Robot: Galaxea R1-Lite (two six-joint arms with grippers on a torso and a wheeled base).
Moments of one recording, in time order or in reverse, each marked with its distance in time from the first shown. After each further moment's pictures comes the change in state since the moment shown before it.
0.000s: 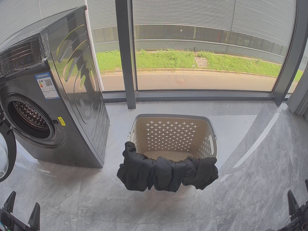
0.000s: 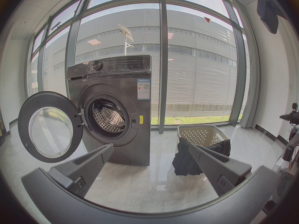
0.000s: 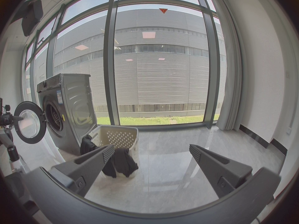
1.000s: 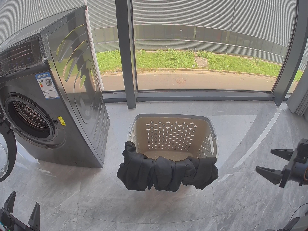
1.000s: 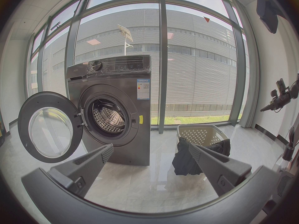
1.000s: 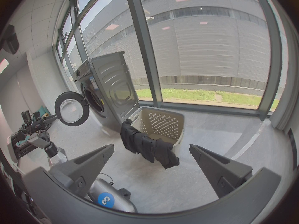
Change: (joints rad) left arm 0.000 0.000 0.000 0.000 -0.002 0.003; right arm 0.188 0.984 -0.276 -0.356 0.336 -0.052
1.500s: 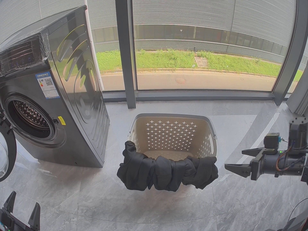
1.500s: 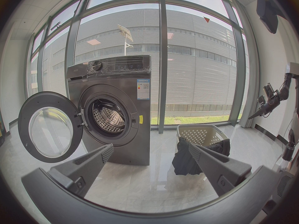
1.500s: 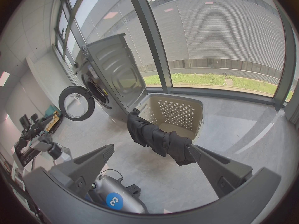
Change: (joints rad) left arm 0.000 0.000 0.000 0.000 0.000 -0.001; right arm 0.175 0.400 -0.121 -0.129 -0.059 0.080
